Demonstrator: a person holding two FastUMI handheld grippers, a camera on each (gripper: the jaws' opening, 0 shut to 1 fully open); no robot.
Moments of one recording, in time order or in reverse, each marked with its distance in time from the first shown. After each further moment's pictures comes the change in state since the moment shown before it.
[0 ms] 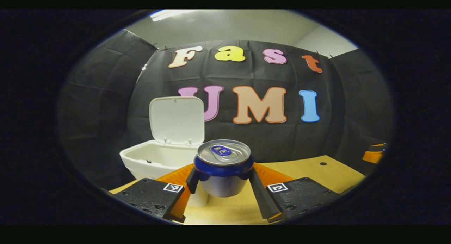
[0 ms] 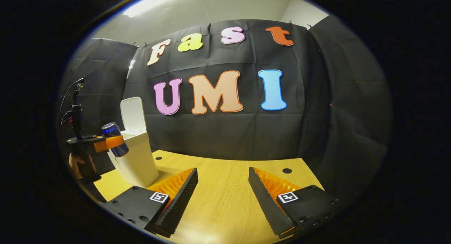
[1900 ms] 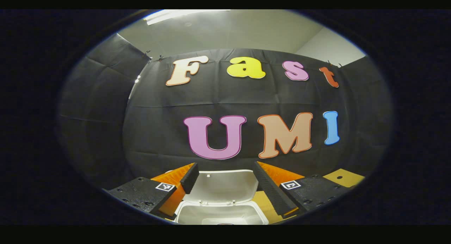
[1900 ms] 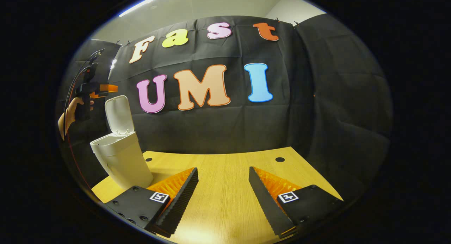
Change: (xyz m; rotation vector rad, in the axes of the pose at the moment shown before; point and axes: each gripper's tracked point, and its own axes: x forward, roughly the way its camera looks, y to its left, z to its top) left arm 0.154 0.112 0.172 0.019 -0.095 -0.068; right arm -0.004 0.022 -0.021 0.074 0.063 -0.149
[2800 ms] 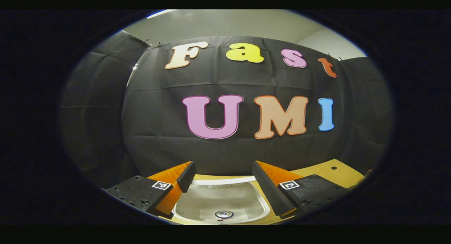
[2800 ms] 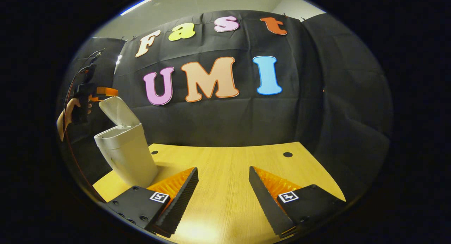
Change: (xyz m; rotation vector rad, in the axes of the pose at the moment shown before) left arm -0.072 -0.003 -0.077 0.001 0.190 -0.004; right arm 0.012 0.023 -0.015 -0.061 0.073 0.095
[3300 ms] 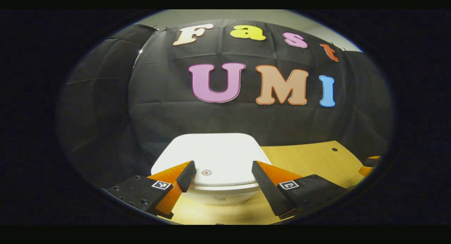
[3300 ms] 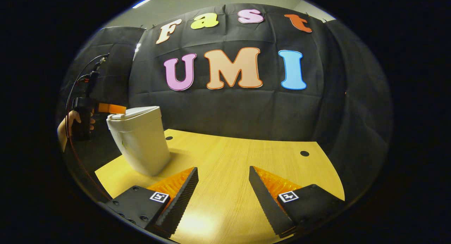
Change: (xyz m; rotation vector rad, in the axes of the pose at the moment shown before) left arm -0.046 -0.010 -0.138 -0.006 0.259 0.044; right arm 0.011 0.037 -0.022 -0.116 0.080 0.117
